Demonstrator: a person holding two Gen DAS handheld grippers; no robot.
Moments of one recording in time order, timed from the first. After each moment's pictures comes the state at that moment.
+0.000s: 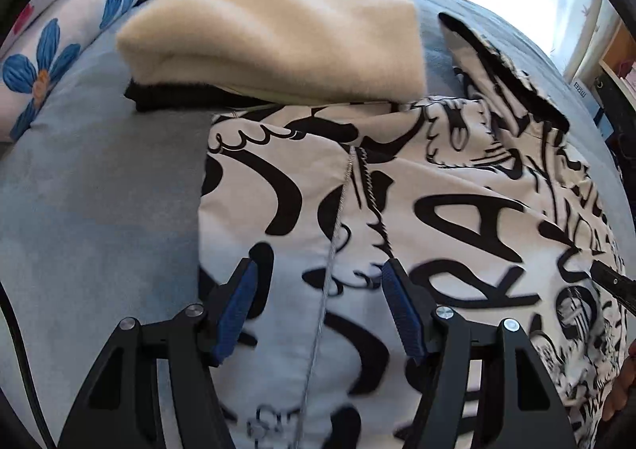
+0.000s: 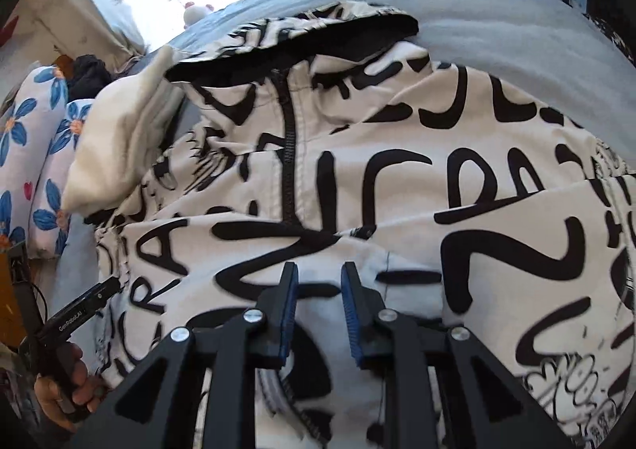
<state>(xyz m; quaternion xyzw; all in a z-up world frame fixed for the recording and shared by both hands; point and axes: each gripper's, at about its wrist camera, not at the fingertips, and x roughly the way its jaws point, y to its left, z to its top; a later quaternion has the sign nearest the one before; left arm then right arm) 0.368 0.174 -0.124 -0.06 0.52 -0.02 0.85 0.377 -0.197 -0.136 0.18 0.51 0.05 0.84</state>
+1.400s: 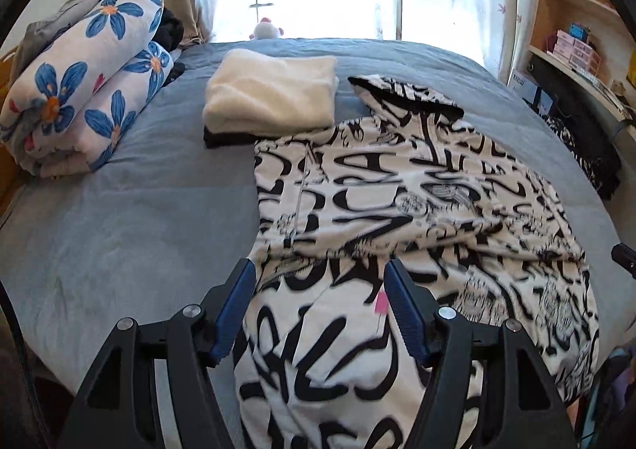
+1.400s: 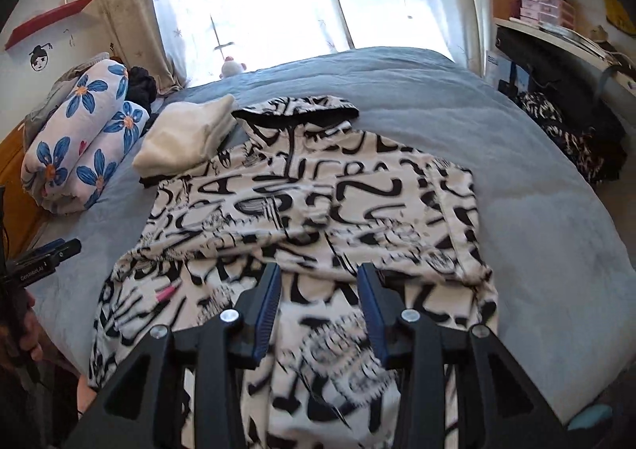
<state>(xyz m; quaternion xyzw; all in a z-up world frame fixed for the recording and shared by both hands) 0.106 0.163 0.026 0.01 0.42 -0.05 0.91 0.091 -0.253 -0.019 0.10 0.39 0.02 0.92</state>
